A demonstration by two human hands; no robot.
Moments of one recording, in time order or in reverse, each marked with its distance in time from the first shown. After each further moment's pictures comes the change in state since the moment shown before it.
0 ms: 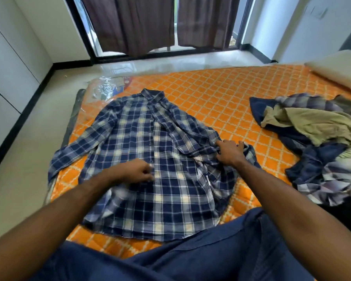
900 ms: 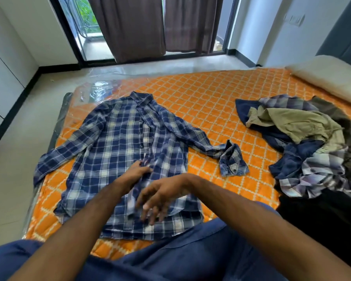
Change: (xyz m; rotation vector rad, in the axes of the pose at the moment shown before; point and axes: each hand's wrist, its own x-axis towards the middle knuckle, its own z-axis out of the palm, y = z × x) left_hand 0.031 0.037 0.043 -1.218 0.429 -0.355; right_hand -0.117 -0.148 -0.023 0.844 -1.255 -0.650
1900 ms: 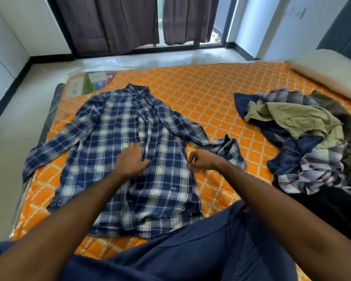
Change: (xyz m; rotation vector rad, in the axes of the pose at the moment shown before) left_hand 0.030 0.009 -0.002 1.056 0.249 0.356; right_hand -0.075 0.082 -0.094 -0.444 0.884 0.290
